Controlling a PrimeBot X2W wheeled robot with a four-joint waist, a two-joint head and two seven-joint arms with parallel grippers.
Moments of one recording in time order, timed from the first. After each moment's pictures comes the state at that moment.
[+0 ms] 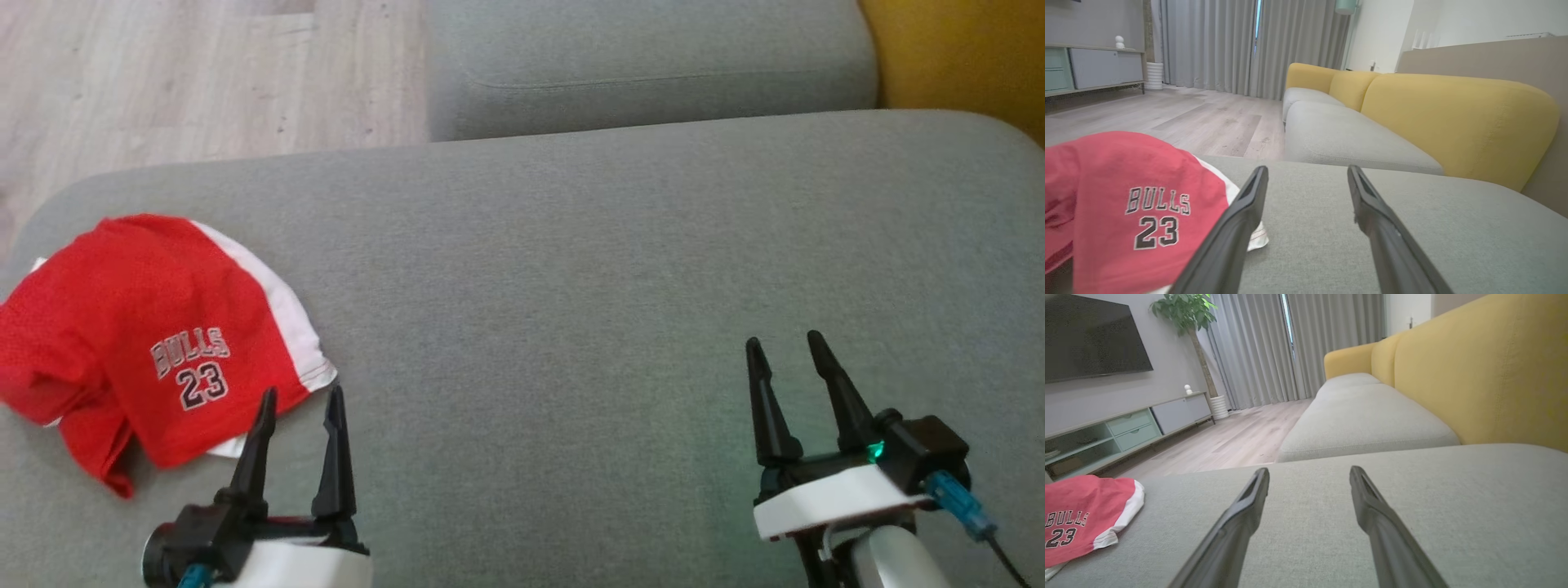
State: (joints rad) left arm 0.06 0.05 -0.14 0.13 -0.25 -0.05 -0.25; right arm -0.01 -0.04 0.13 0.22 0.20 0.12 -0.25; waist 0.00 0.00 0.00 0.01
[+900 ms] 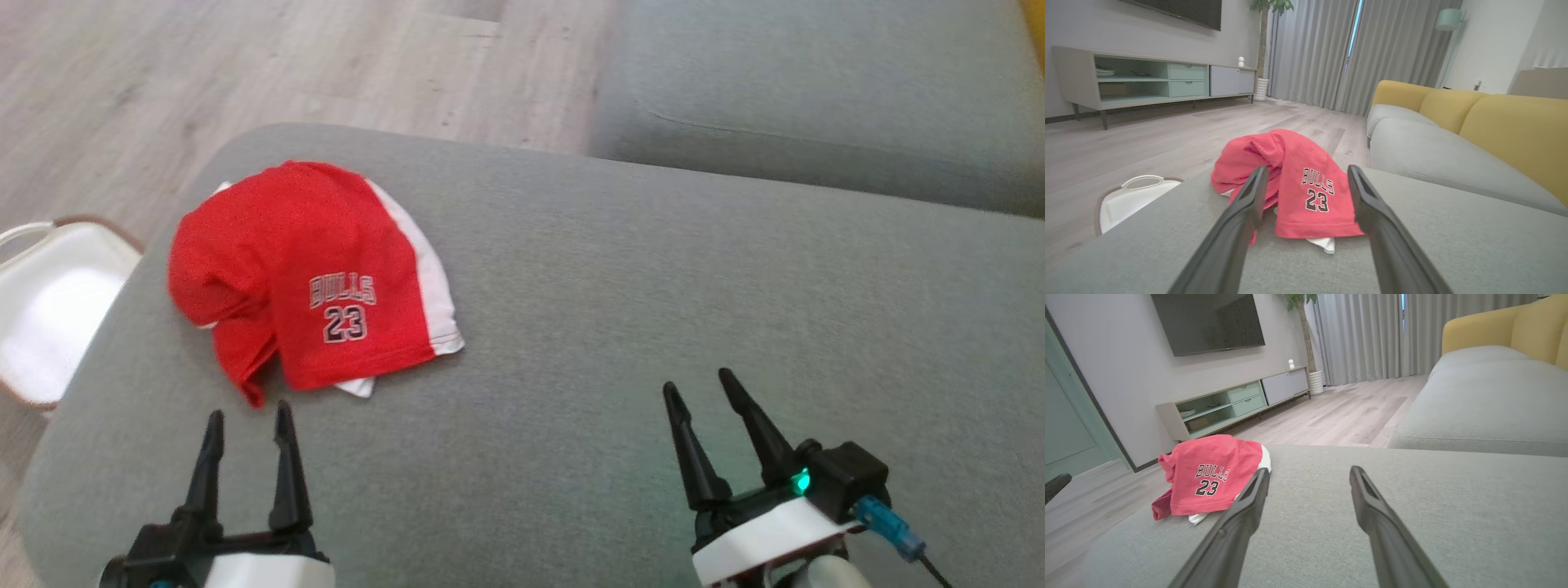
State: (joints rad) left arm 0.09 0.05 -0.05 0.16 -0.23 -0.03 -0.25; right arm 0.02 -0.04 0.31 0.24 0.26 0.12 -0.25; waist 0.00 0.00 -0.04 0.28
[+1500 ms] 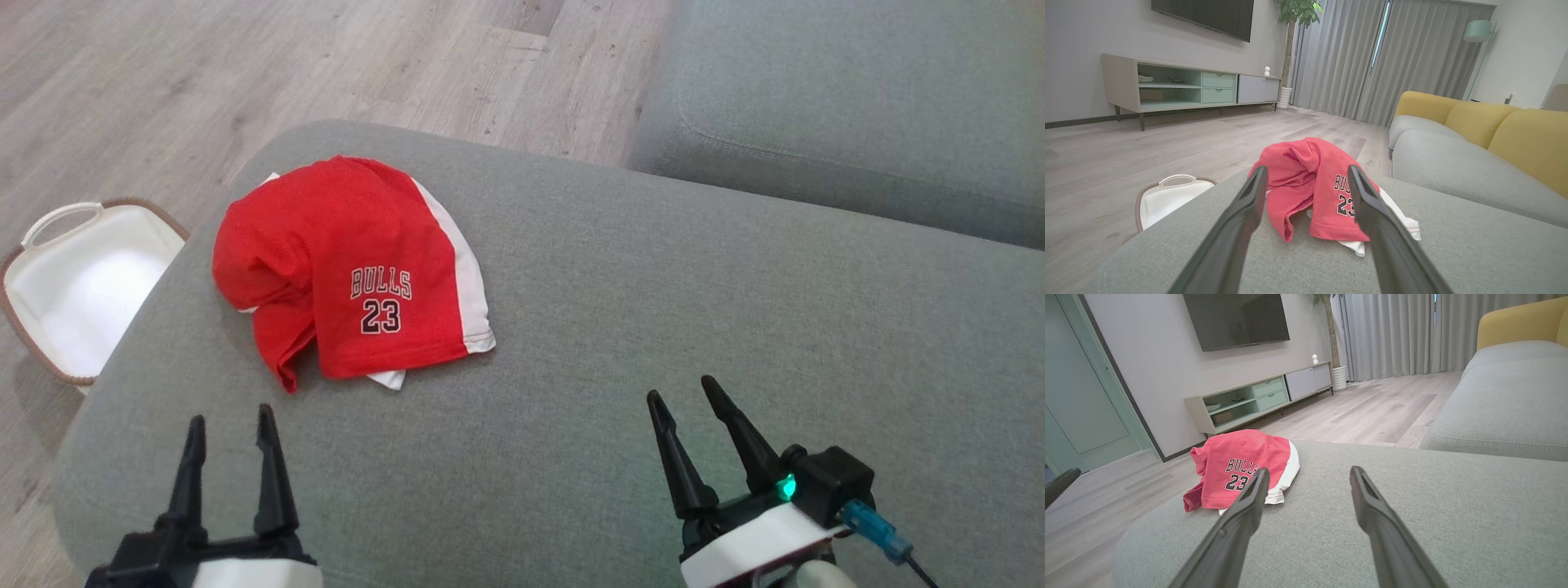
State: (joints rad) left arm 0.11 0.05 -0.02 0.14 -0.23 -0.02 -0.25; right arm 0.02 -0.04 0.36 0.24 0.28 0.12 -0.25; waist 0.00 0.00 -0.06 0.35
